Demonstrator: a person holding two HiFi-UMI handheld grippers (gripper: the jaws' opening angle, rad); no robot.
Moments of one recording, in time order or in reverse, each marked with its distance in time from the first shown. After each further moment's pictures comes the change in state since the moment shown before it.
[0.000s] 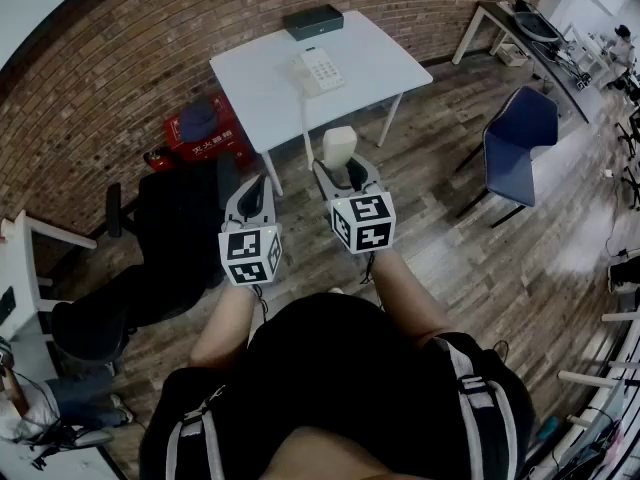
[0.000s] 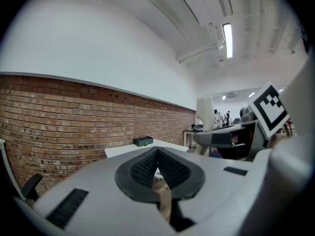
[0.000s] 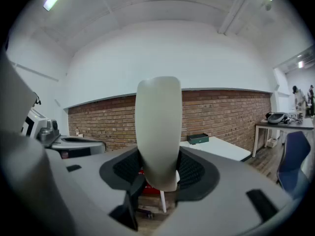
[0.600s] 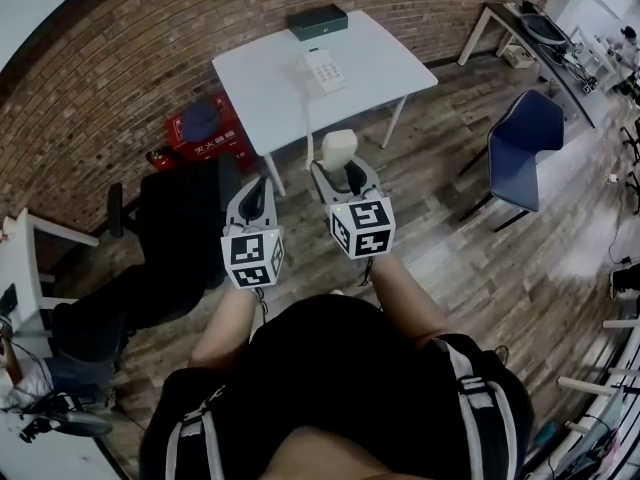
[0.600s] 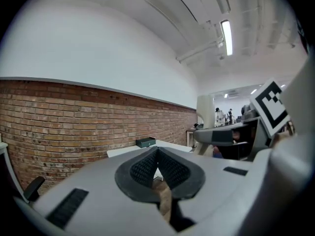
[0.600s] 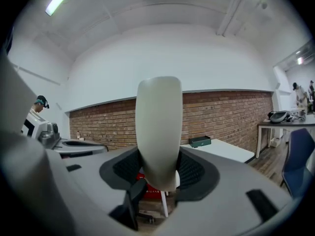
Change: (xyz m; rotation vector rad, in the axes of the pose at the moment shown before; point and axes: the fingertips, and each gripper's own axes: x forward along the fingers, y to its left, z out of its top) left arm 0.014 0.001 0.001 0.022 -0.010 0.032; right arm 0.011 -0.005 0.005 0.009 -0.045 0.019
